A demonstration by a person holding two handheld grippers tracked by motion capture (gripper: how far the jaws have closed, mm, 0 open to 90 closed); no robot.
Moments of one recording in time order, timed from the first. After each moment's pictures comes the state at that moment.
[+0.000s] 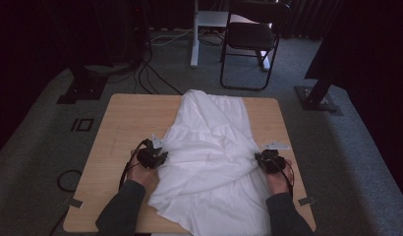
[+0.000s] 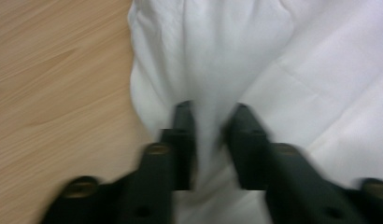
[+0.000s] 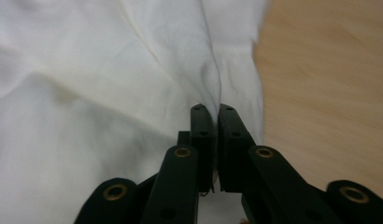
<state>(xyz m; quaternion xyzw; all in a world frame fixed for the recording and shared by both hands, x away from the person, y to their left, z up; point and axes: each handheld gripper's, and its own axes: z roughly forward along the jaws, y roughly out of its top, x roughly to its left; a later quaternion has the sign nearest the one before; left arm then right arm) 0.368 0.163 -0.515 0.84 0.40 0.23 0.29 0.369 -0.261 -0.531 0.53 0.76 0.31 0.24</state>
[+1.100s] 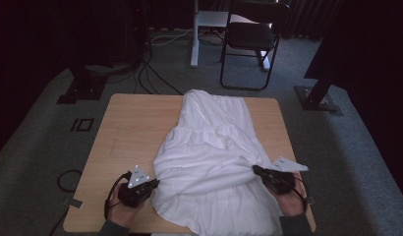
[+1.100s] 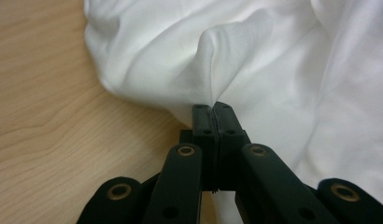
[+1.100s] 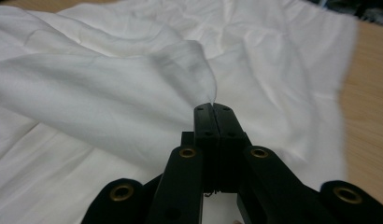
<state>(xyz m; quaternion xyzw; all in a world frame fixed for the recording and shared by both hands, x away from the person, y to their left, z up) 0.248 0.195 -0.494 0.82 0.38 0.18 0.39 0.271 -0.268 -0.484 0.38 0.78 0.45 0.21</state>
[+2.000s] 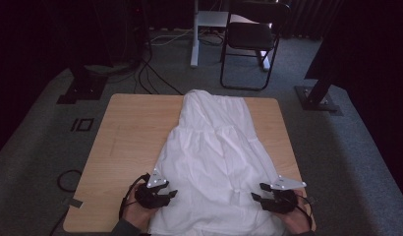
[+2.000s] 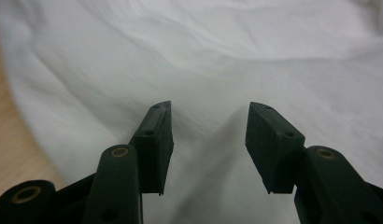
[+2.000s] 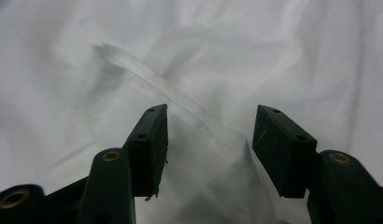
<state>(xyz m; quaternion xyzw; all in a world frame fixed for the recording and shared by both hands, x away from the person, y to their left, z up) 0.266 0.152 -0.536 0.86 0.36 0.12 0.35 0.261 -0.271 -0.545 0.38 0.83 0.39 0.14</state>
